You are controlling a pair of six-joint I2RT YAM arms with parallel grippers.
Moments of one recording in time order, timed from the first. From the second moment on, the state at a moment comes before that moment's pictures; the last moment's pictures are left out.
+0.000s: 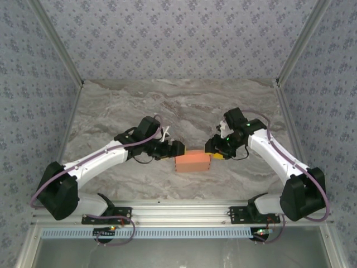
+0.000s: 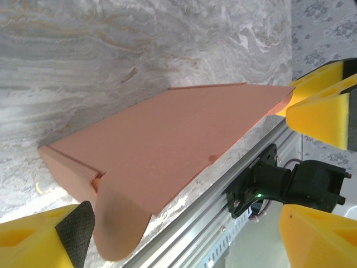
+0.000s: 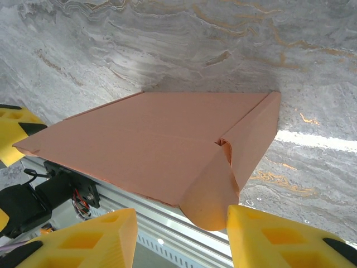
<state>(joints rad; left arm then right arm) -0.72 1.35 0.92 -0.43 0.55 -0.74 0.39 1.33 1.04 -0.99 -0.54 0.53</state>
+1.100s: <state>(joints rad) -0.79 1.35 0.92 -0.41 0.57 -0.79 0.39 1.33 1.04 -0.98 -0.53 0.53</state>
